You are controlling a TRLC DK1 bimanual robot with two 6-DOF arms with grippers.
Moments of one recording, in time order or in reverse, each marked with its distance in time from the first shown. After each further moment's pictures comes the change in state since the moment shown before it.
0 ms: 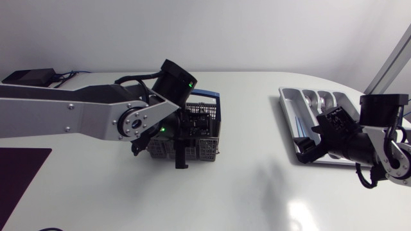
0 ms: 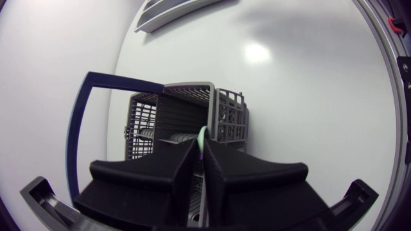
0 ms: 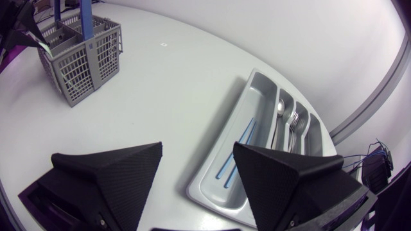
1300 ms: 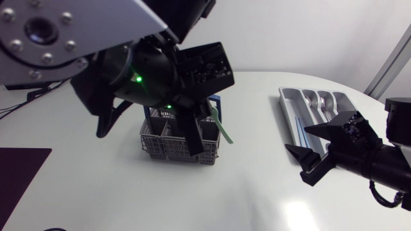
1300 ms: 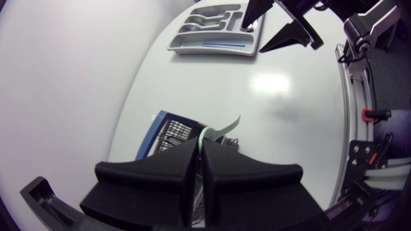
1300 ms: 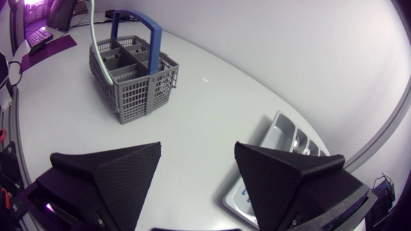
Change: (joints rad) left arm -0.180 -0.161 0.344 -0.474 -0.103 -0.430; right arm 0.190 -0.397 -0.022 -0.264 -0.072 0.011
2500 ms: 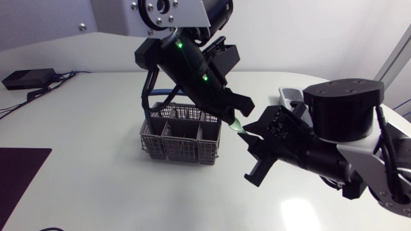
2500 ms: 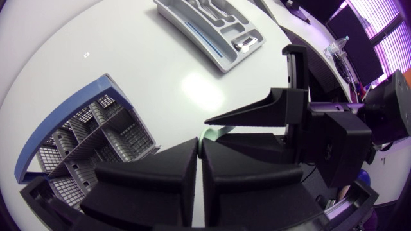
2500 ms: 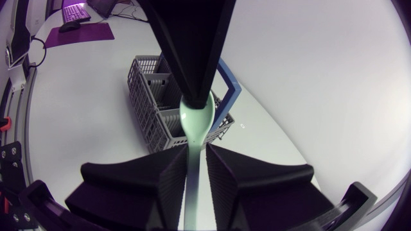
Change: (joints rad) left arm 0.141 0.328 0.325 -0.236 0.468 -0.586; right arm 0.515 0.280 0.133 0.198 0.286 0.001
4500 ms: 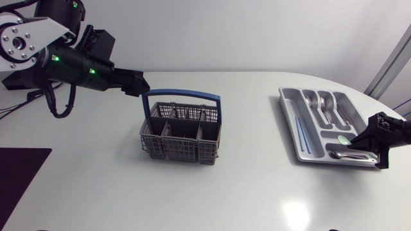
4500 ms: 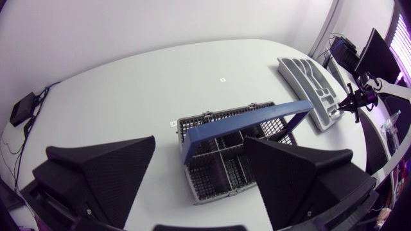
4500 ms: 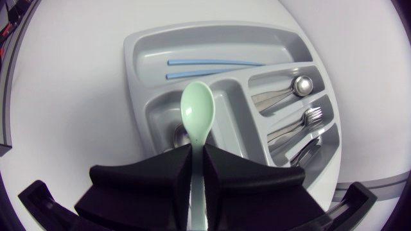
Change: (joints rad) left arm 0.527 -0.396 -0.519 0.433 -0.130 0.082; right arm -1.367 0.825 0.578 -0.634 -0.595 -1.345
